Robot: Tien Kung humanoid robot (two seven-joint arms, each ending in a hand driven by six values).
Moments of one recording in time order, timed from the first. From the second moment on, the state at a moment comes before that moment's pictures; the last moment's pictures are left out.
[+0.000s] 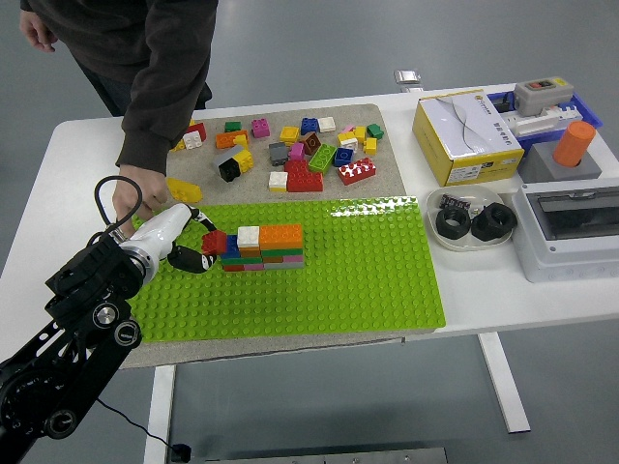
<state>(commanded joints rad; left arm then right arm) -0.34 0.16 -1.09 -1.51 1.92 -0.20 0.65 0.09 -0.09 1.49 0.18 -1.33 0.26 -0.32</state>
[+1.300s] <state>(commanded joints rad) -0.37 0.16 -1.03 -1.50 1.96 -0.17 0.65 0.09 -0.09 1.50 0.18 -1.35 0.26 -0.32</state>
